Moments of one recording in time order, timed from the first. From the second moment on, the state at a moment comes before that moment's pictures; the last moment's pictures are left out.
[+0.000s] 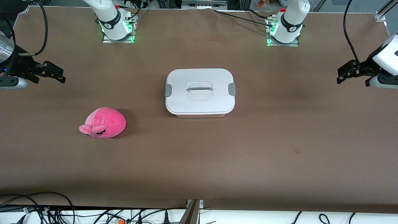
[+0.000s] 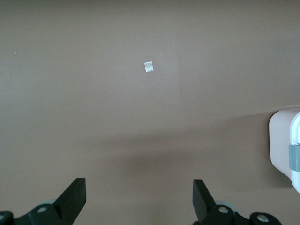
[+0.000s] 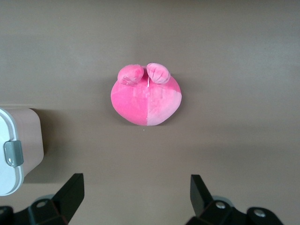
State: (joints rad) left arm -0.05 0.01 0.04 -1.61 0.01 1.62 0.06; right arm 0.03 0.04 0.01 -1.58 0.03 1.61 0.04
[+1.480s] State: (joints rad) left arm -0.07 0.07 -0.09 -1.55 -0.01 1.45 0.11; right arm 0.03 0.04 0.02 -1.58 0.03 1.61 0.04
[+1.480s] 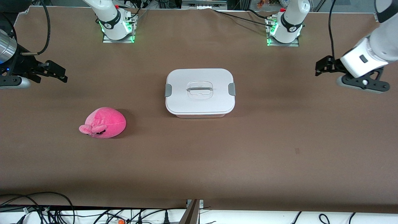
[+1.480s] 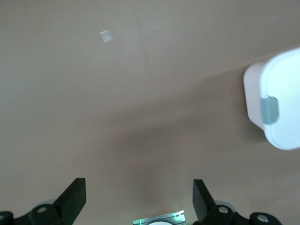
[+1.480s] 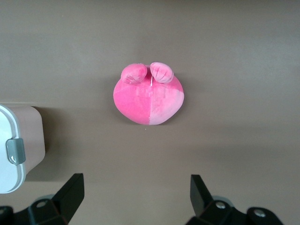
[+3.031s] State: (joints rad) left arm -0.58 0.48 -0.25 -1.54 -0.02 1.95 0.44; right arm 0.07 0.05 0.03 -1.57 0.03 1.66 0.04
